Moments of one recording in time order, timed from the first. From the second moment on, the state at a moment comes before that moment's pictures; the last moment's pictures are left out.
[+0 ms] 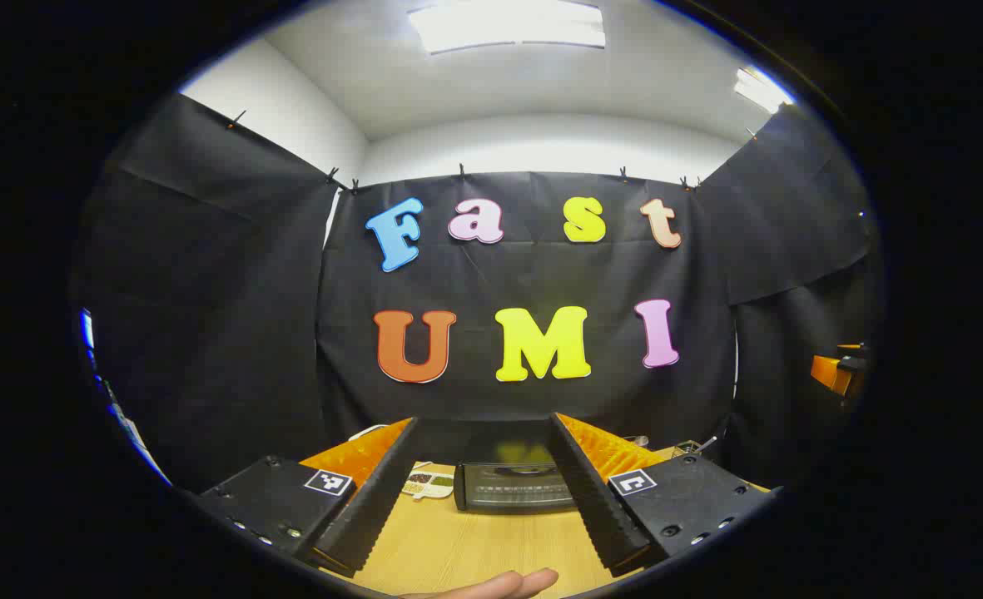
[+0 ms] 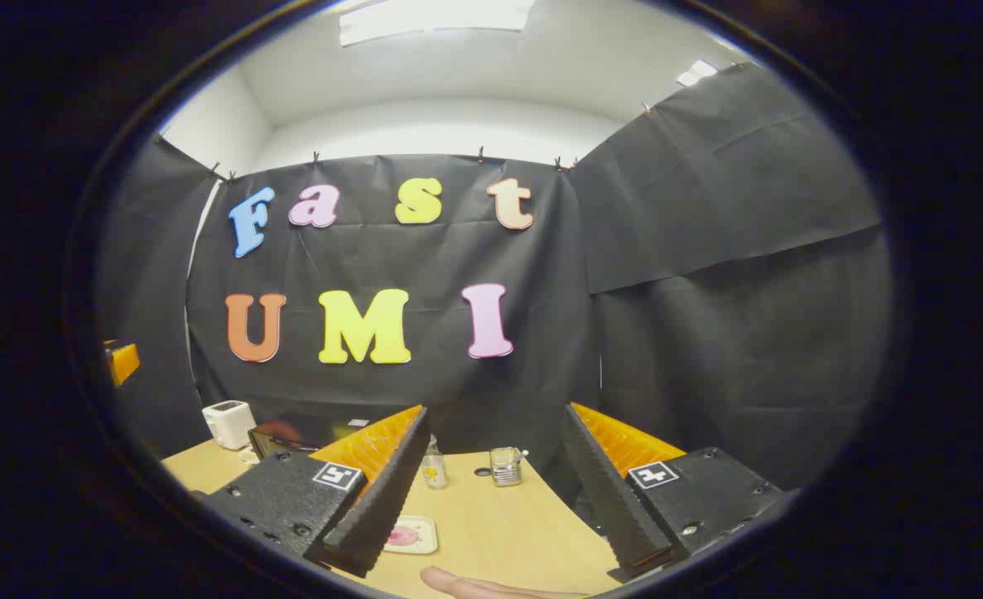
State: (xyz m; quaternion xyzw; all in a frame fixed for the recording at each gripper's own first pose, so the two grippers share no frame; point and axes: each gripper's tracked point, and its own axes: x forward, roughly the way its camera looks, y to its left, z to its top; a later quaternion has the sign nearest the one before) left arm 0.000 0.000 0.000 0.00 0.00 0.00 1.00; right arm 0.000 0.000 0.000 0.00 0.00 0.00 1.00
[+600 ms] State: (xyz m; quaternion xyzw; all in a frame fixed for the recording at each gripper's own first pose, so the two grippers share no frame) left arm -0.003 -0.010 -0.022 0.03 0.02 -0.02 1.00; right arm -0.002 0.005 -0.008 0.00 0.01 0.02 1.00
